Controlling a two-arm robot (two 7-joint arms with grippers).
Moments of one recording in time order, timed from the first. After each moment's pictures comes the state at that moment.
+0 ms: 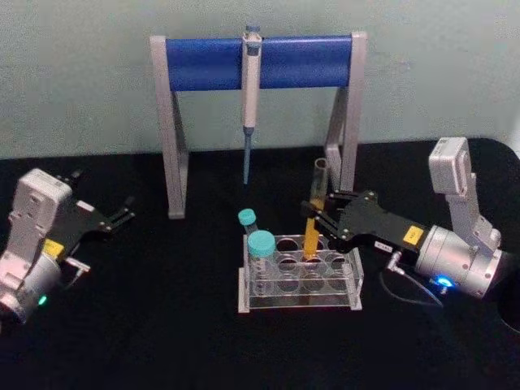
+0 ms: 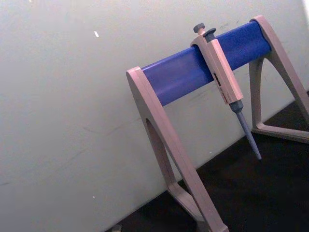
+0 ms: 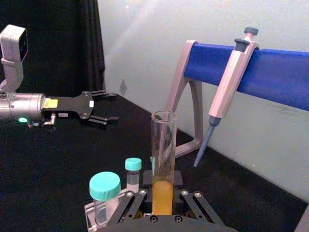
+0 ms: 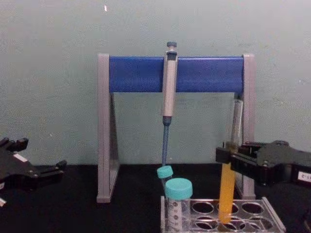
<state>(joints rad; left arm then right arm) -0.20 0.60 0.45 -1.41 -0.25 -0.12 0.03 0.32 0.50 -0.46 -1.37 0.51 -0.10 0.66</state>
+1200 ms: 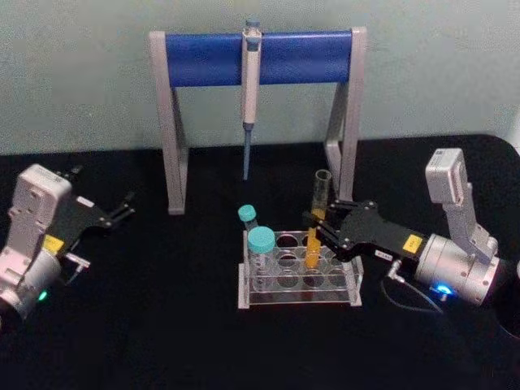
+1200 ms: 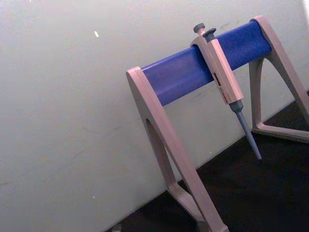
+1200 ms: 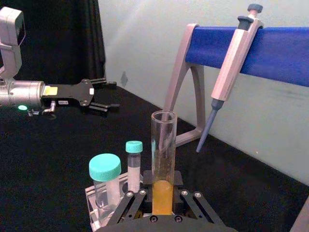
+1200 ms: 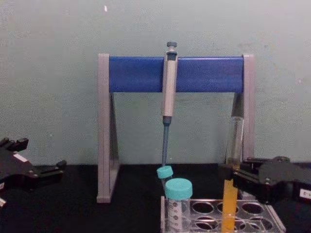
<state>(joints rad) -0.20 0.60 0.45 -1.41 -0.25 -0.12 0.03 0.31 0.49 -0.47 -1.32 0.50 -0.12 0.68</state>
